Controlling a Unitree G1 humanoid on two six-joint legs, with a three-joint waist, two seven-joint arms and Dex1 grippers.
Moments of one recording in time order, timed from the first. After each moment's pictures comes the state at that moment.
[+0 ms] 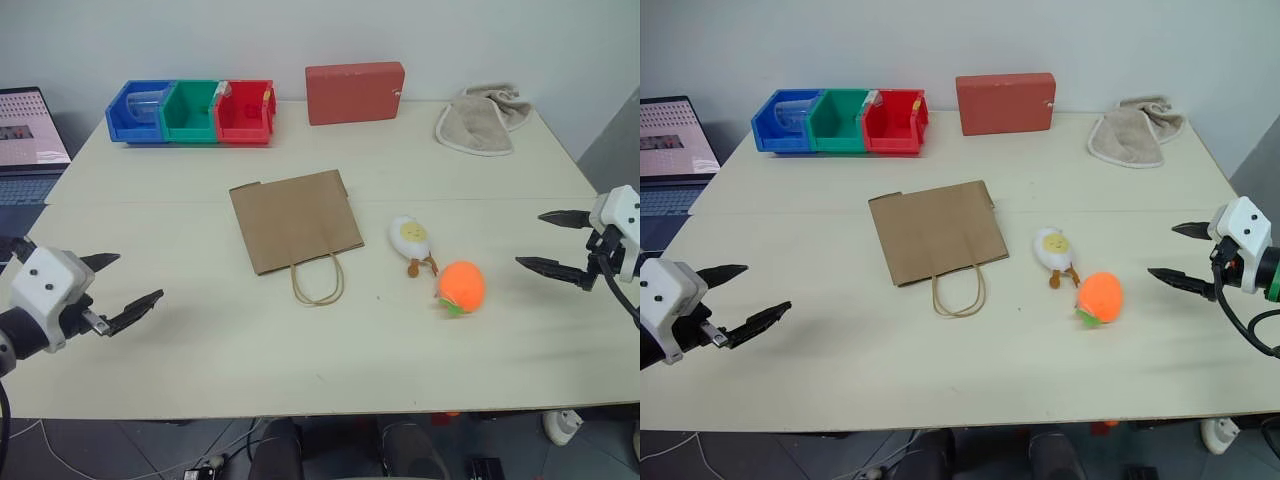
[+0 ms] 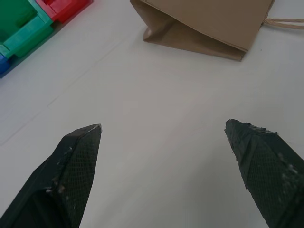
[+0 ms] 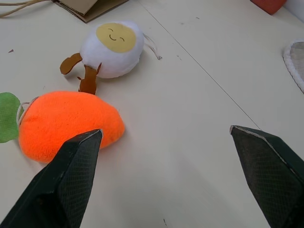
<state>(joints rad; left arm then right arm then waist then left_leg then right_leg) 0.20 0.91 0.62 -0.24 -0.35 0.28 -0.93 -0.32 -1.05 -0.23 0.15 0.33 0.21 1.18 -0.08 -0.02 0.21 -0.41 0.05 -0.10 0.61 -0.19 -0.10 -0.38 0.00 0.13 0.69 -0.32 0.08</state>
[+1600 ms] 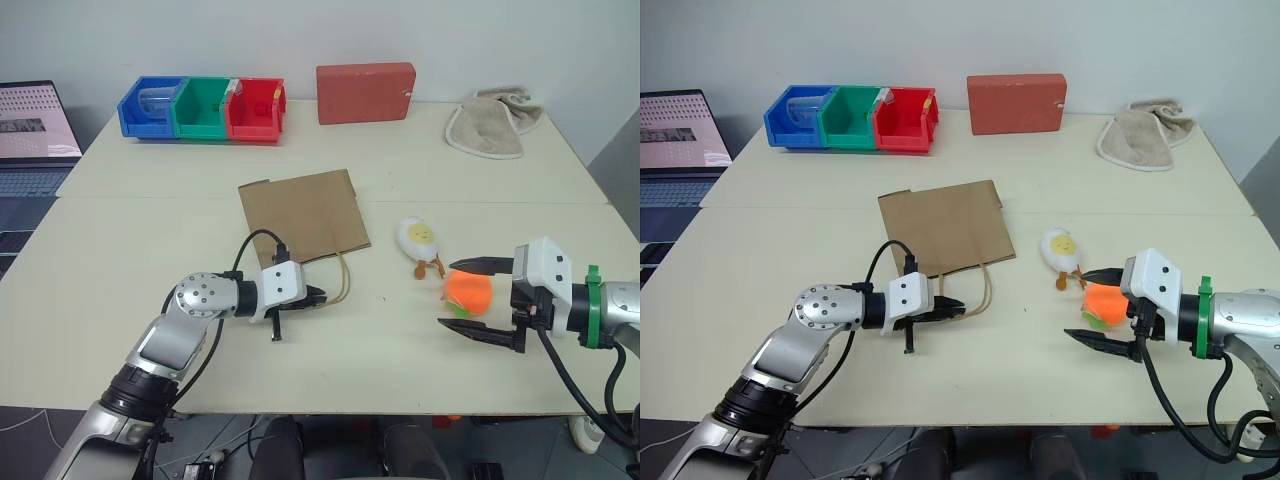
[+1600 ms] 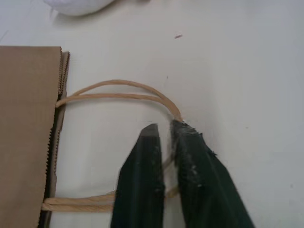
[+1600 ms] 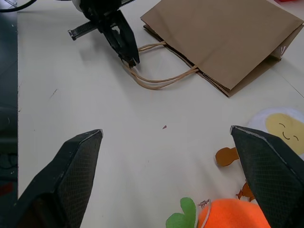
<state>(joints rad) -0.37 0.65 -0.25 -0.04 -0.08 0.10 -1.04 -0.07 -0.97 -0.22 -0.59 0.57 0.58 1.00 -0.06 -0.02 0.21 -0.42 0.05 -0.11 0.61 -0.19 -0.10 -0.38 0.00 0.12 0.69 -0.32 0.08</state>
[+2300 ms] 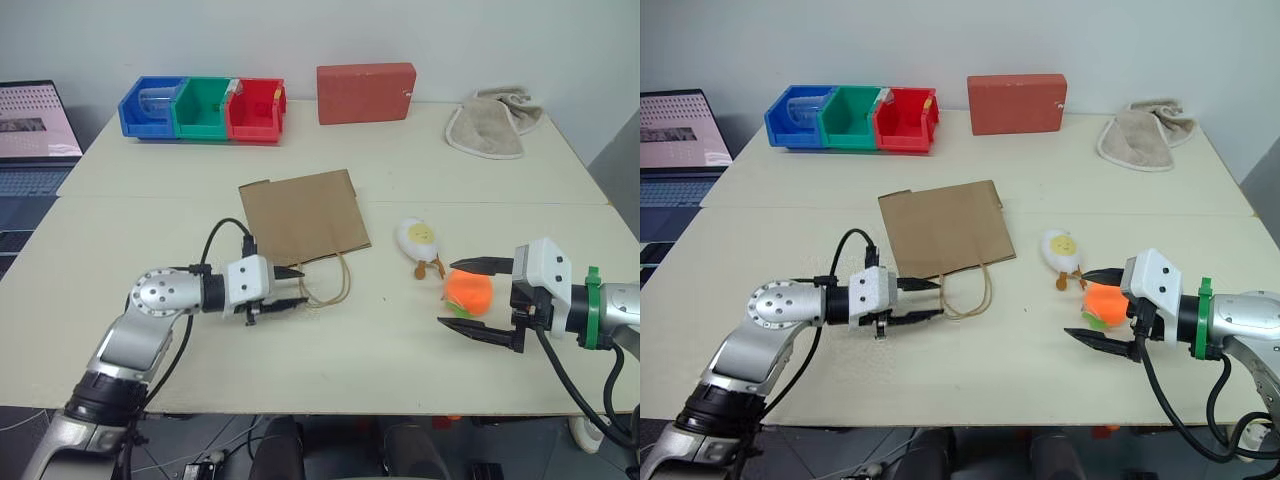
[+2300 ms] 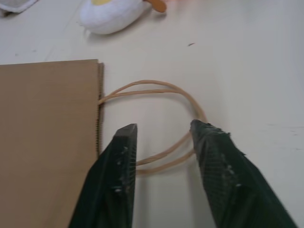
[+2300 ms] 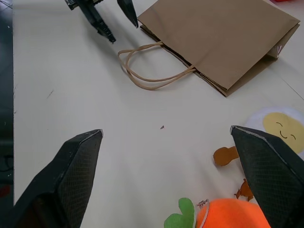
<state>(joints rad) -0.29 0.73 -0.12 -0.07 -0.17 -0.05 -1.12 -0.06 -0.97 -0.21 -0.59 0.57 0.58 0.98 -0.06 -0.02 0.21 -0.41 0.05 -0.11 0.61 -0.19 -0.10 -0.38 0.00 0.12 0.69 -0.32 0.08</state>
